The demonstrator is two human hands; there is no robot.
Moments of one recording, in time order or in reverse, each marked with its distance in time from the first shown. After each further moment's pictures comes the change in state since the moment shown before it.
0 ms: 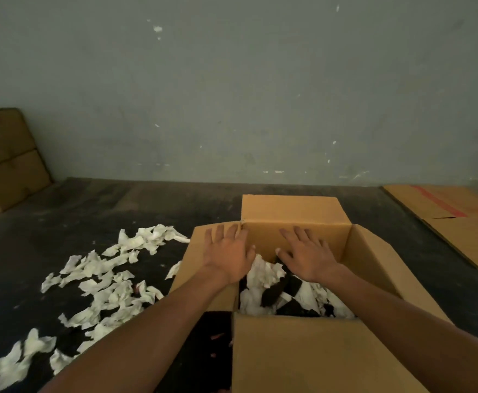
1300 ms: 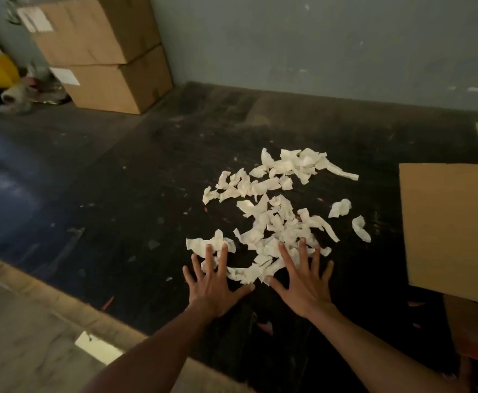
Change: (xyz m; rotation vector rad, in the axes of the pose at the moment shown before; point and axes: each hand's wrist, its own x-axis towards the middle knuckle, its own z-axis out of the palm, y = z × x) left_hand -0.234 -0.415 0.152 -0.168 -0.402 -0.628; right_hand 0.007 -0.400 0.269 0.058 -0.302 -0.145
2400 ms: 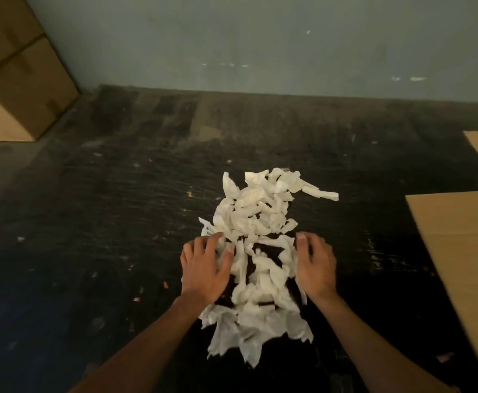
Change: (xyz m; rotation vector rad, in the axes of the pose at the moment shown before) left_hand 0.211 0.049 -0.079 -0.288 0.240 0.351; right_hand 0.157 0.019 -0.068 0.707 0.540 0.446
